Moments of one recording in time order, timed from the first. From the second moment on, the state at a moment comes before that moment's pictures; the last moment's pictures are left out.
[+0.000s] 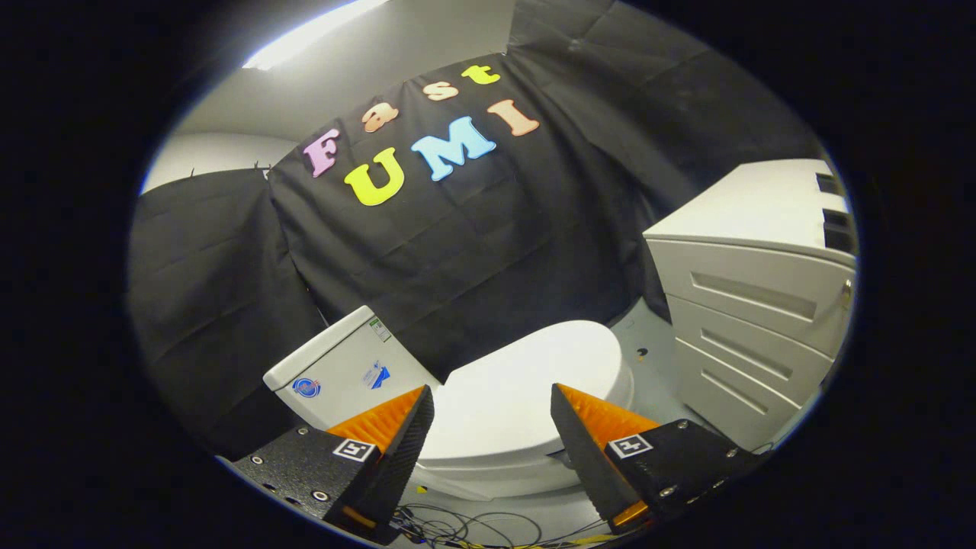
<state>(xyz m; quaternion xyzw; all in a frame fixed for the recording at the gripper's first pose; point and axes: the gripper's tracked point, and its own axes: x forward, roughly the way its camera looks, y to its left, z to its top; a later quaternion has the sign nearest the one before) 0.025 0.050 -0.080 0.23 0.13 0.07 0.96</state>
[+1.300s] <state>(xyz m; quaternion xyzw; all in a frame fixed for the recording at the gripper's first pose) 0.040 0.011 -0.251 0.45 0.29 0.00 0.85</state>
